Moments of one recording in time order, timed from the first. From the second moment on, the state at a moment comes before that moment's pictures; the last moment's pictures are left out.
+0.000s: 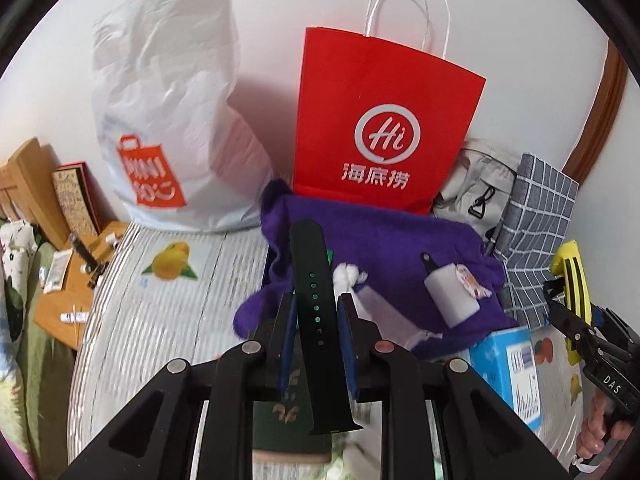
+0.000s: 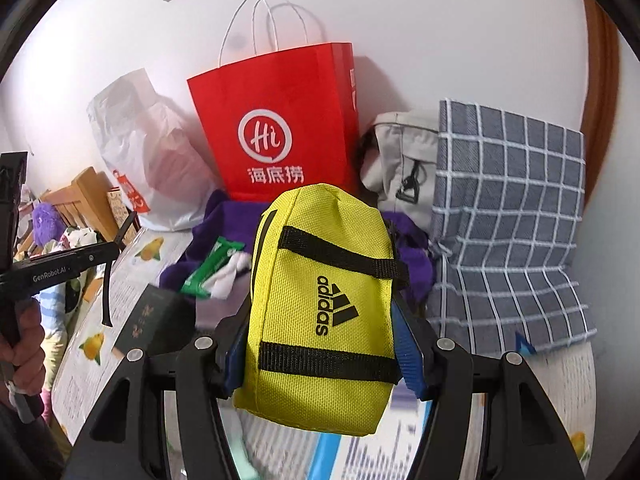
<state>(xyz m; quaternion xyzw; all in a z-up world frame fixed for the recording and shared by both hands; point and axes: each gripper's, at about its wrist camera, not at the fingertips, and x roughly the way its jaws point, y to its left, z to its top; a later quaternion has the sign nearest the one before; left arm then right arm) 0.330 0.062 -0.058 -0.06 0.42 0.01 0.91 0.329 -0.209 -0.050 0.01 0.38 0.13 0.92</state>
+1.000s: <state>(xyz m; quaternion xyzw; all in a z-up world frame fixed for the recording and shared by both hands) 0.457 0.049 -0.130 -0.08 0.48 -0.03 0.88 0.435 -0.147 -0.131 -0.02 0.46 0.18 0.87</state>
